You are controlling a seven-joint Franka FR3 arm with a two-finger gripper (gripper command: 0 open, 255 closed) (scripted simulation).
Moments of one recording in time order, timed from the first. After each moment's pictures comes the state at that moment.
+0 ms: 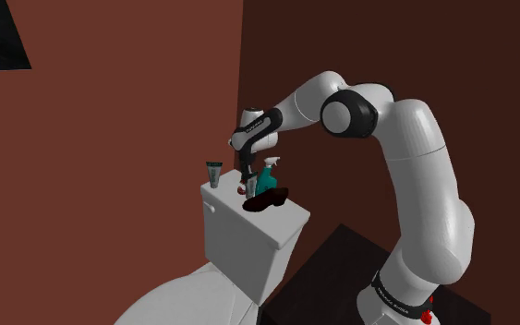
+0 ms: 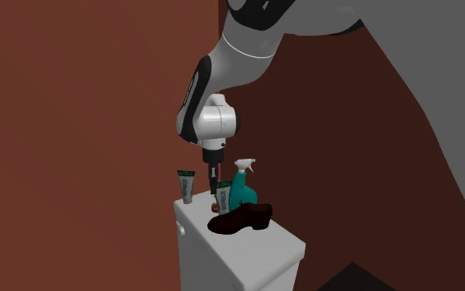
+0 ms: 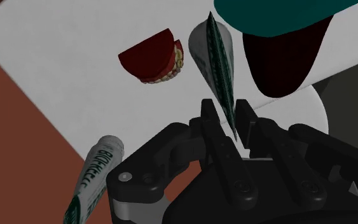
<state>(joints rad) 0.00 0.64 -0.13 -1.72 0.11 2.40 -1.30</state>
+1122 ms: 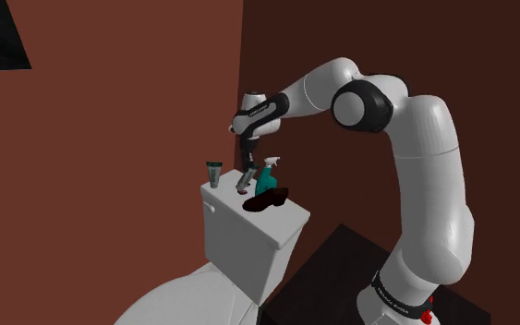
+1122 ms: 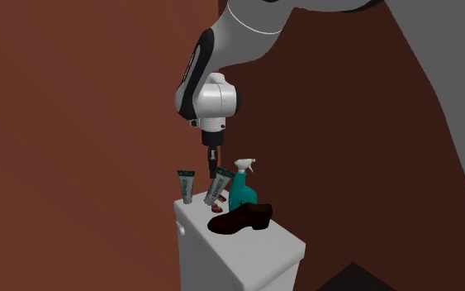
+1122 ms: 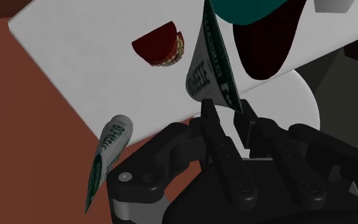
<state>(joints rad) 0.01 0.54 -0.14 -1.71 0.09 2.29 -1.28</state>
